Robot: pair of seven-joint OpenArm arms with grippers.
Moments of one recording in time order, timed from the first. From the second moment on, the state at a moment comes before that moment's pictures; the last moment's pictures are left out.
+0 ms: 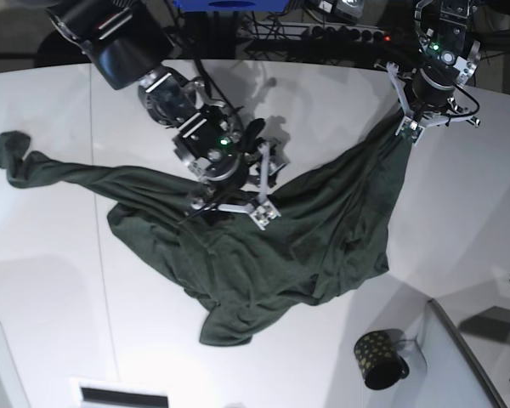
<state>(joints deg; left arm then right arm) 30.8 -20.3 -6.6 100.6 13.2 -15.4 35.0 8.0 -4.2 -33.0 59.0 -10.5 1.7 -24.9</state>
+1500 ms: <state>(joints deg) 0.2 -21.6 -2.8 110.6 23.2 -16.0 36.1 4.5 16.9 -33.2 113.9 -10.3 2.2 -48.7</state>
